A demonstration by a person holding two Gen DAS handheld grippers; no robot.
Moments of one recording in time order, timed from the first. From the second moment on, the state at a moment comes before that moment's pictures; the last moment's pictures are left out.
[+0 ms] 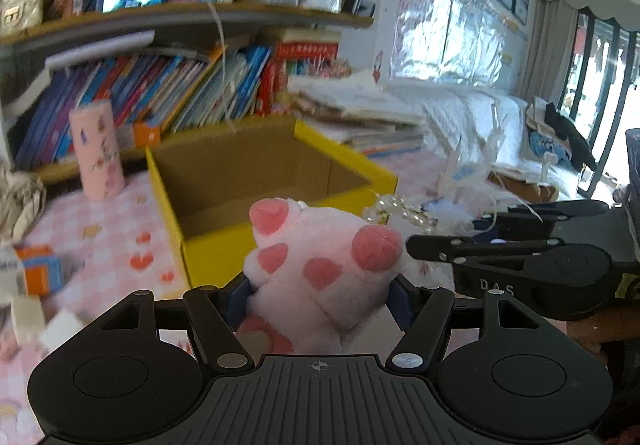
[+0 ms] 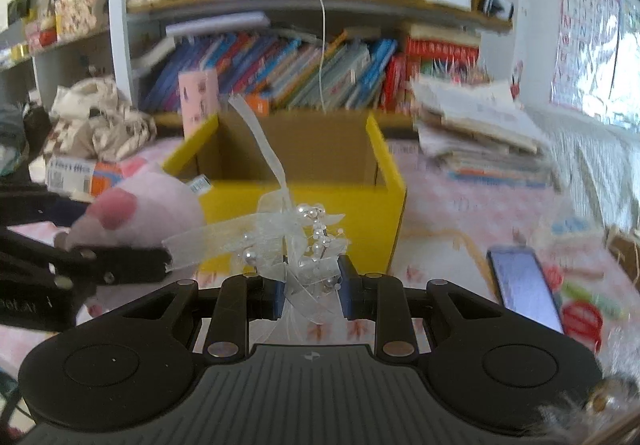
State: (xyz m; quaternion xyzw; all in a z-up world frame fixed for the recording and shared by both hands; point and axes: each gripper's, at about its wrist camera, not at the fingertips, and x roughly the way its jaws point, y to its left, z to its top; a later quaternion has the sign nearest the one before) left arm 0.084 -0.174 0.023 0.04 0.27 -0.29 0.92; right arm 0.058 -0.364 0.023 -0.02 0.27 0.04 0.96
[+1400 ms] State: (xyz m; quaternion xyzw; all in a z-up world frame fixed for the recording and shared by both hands) left arm 0.259 -0.258 -0.011 0.17 0.39 -0.17 0.89; right arm 0.289 -0.369 -0.015 -0.37 0.31 0.31 0.82
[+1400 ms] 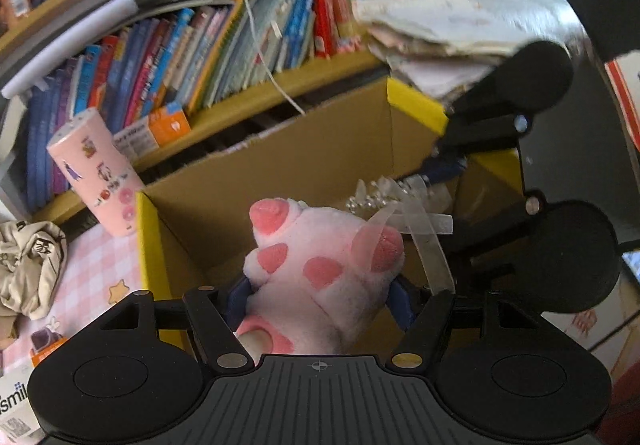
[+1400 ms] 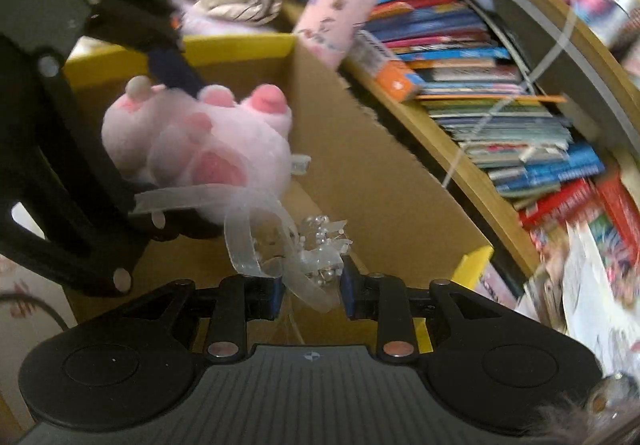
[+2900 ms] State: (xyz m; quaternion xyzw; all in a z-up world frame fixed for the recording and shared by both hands) left arm 0.200 -0.239 0.023 0.11 0.33 -0.12 0.93; right arm 0.253 -0.399 0.016 -0.41 0.22 0.21 0.86
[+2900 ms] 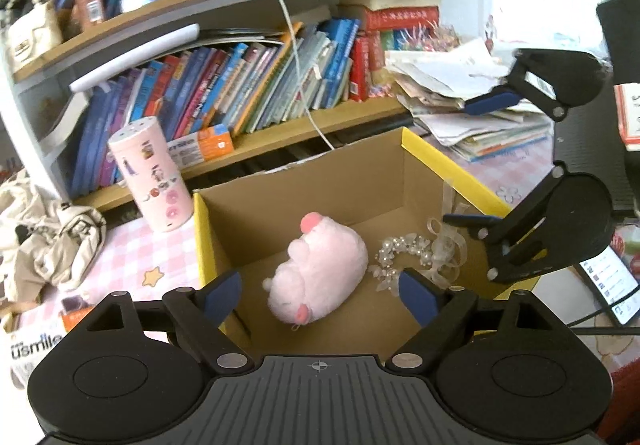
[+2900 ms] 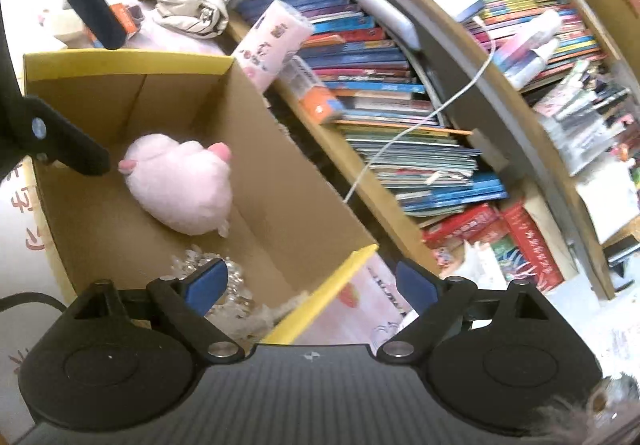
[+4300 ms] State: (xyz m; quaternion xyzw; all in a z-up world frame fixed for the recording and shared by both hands) left arm 0.125 -0.195 0.033 0.08 0.29 -0.16 0.94; right arm 0.164 -0.411 0.043 -0.14 0.27 0.11 0.95
